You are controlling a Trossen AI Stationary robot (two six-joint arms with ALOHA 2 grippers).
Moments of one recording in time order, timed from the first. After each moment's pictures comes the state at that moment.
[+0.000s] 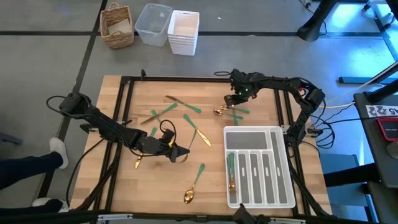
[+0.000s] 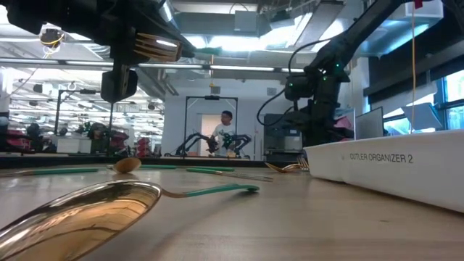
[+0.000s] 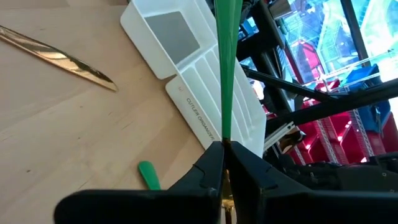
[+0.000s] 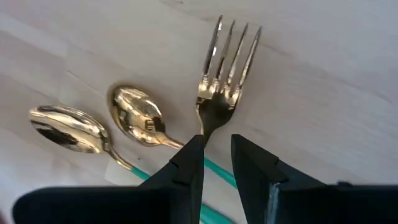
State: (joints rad) left arm -0.40 1.39 0.56 0.49 -0.41 -1.18; right arm -0.68 1.77 1.12 -0.70 -0.17 0.49
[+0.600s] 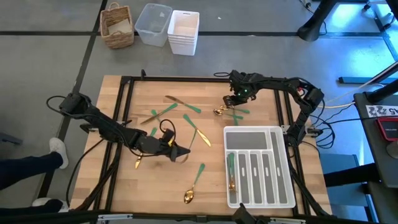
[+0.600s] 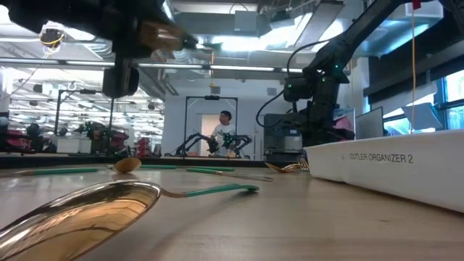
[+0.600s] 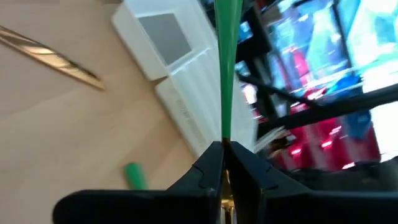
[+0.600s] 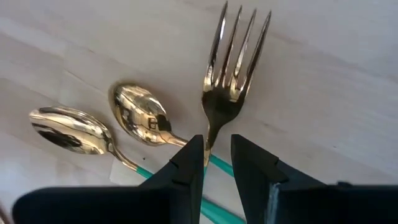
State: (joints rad) left arm -0.40 1.39 0.57 0.53 -0.41 -1.22; right arm -0.68 1.78 1.12 -0.69 -0.18 0.55
